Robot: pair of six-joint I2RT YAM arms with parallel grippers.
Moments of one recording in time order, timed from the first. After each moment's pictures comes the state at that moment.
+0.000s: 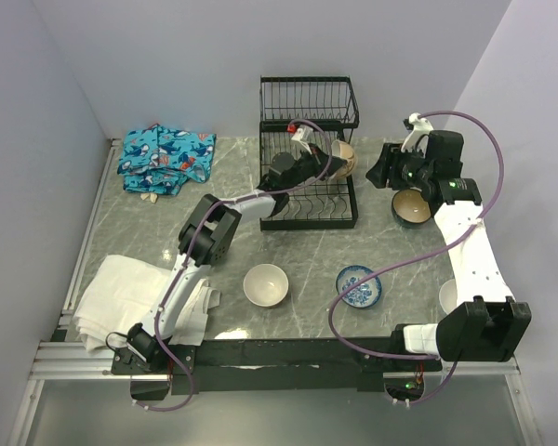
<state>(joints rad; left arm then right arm) -0.65 2.55 1.91 0.85 0.36 -0.77 -0.03 1.30 1.30 -0.55 -0.42 0.07</state>
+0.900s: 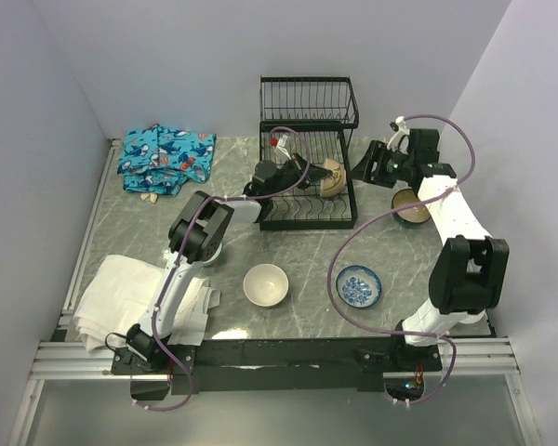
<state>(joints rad) -0.58 2.49 1.68 0.99 0.47 -1.17 -0.04 1.59 1.32 -0.43 -0.58 0.27</state>
